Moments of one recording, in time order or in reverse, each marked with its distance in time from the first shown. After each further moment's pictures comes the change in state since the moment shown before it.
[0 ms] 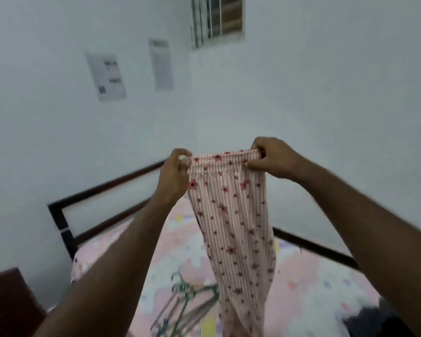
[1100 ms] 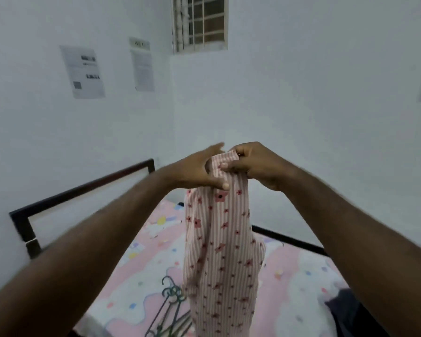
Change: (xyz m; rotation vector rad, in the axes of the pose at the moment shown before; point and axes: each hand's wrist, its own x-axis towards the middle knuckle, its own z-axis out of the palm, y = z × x) left_hand 0.028 0.036 -0.058 0.135 -0.801 0.267; right_hand -0.007 -0.110 0.044 0.544 -0.044 0.149
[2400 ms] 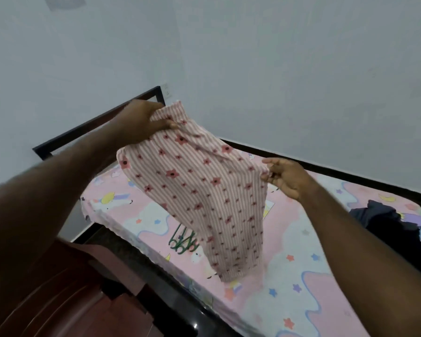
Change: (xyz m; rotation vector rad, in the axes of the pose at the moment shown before) left_hand -0.055 -0.086 0.015 0.425 0.146 -0.251; right_hand -0.064 0.261 0.031 0.750 0.258 0.535
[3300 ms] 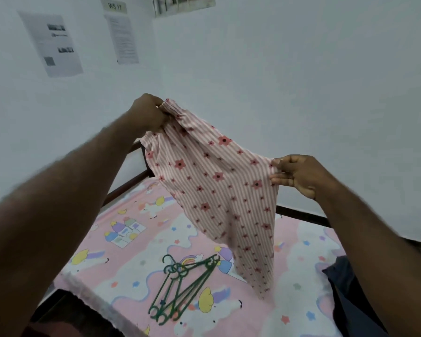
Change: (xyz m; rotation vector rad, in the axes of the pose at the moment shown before) left_hand 0.123 0.027 -0.064 -0.295 0.230 -0.245; right_hand -0.025 -0.148 0.000 -0.173 0.061 -0.258
